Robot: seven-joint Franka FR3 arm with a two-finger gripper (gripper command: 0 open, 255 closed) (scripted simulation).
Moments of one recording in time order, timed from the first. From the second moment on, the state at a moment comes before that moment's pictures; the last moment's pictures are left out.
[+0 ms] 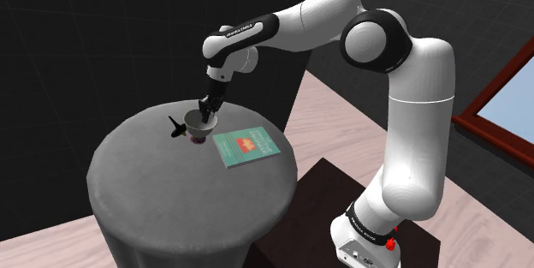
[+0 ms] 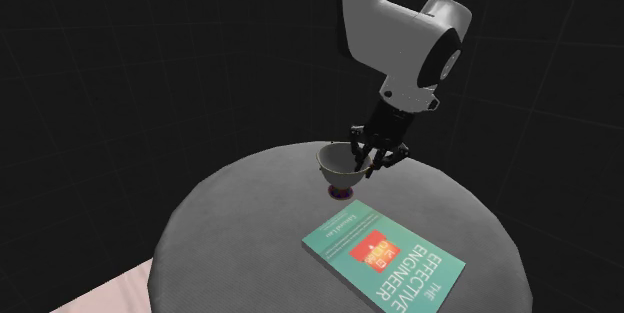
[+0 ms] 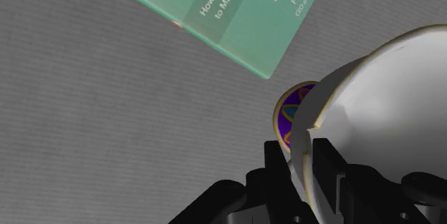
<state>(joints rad) 0.07 0.47 0.03 -1.78 0.38 2.15 -0.42</state>
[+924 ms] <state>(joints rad) 0.07 0.42 0.02 -1.76 0.36 2.08 -0.39</state>
